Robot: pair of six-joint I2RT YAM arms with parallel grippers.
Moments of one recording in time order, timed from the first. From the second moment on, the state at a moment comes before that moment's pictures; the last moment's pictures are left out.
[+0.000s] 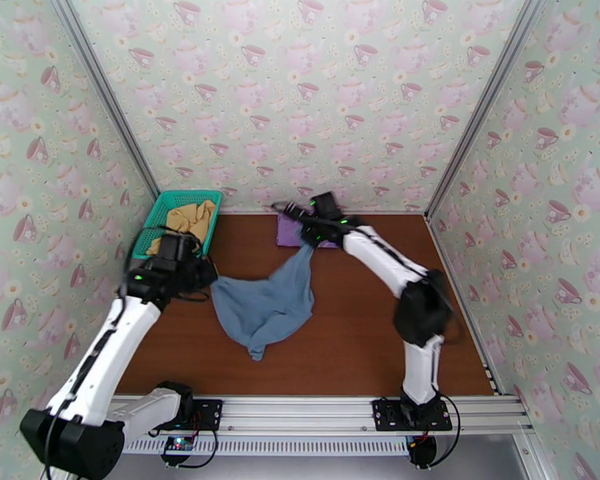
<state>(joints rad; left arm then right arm) -0.18 1.12 1.28 -0.93 0.04 -0.58 0.52 1.78 1.74 -0.49 0.09 -0.54</state>
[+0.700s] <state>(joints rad) -0.05 1.98 2.64 -1.16 0.28 -0.49 0.28 1.71 2.07 -0.54 0.31 -0.14</state>
